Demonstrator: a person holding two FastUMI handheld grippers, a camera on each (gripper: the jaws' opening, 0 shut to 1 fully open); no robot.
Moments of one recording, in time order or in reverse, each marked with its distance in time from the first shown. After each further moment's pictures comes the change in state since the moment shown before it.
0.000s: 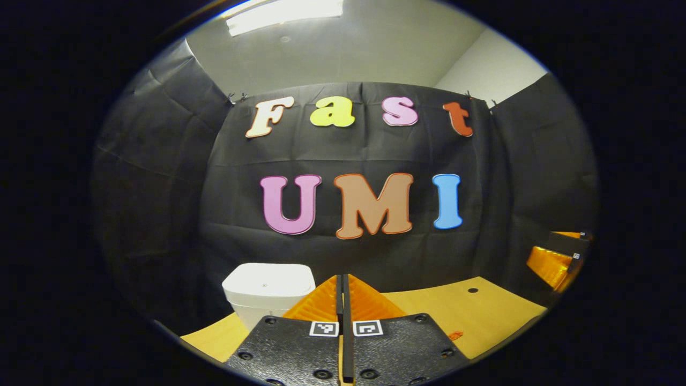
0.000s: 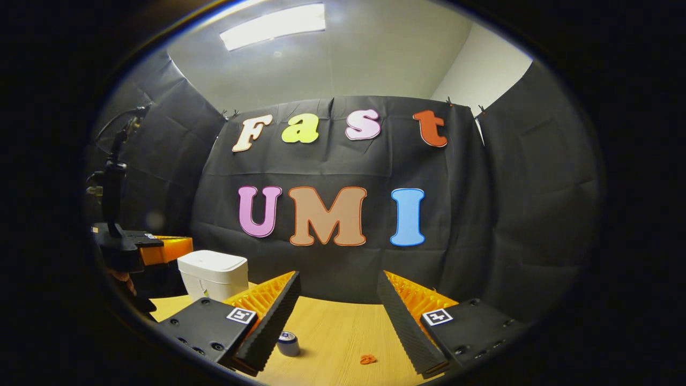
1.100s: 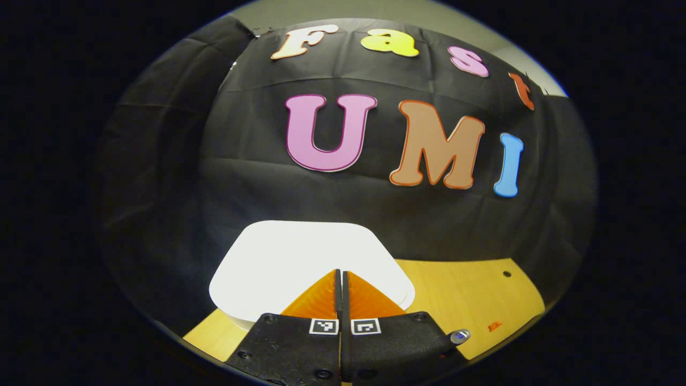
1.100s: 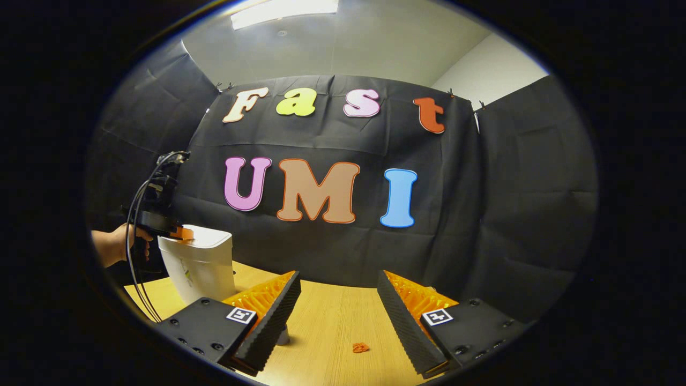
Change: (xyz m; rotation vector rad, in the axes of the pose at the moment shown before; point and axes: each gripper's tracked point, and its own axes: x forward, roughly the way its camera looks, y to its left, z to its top) left arm 0.139 0.112 -0.117 -0.233 0.334 0.026; right arm 0.016 0.016 -0.040 -0.054 0.130 -0.098
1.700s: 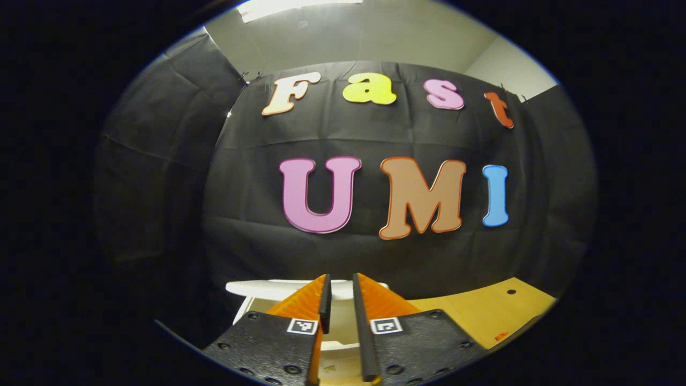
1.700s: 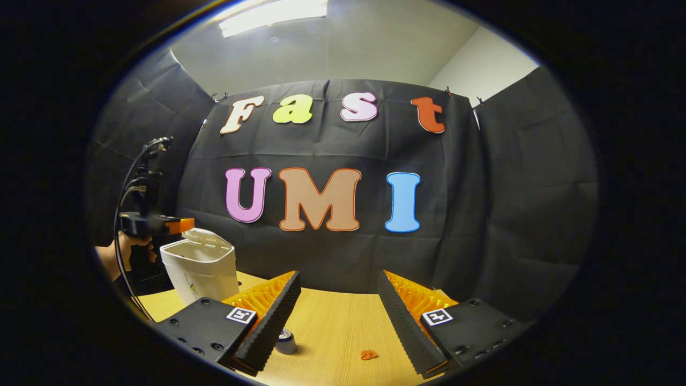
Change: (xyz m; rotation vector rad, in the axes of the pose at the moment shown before) left arm -0.047 -0.050 0.083 0.202 -0.328 -0.037; right arm 0.014 -0.006 0.019 0.060 -0.034 0.039
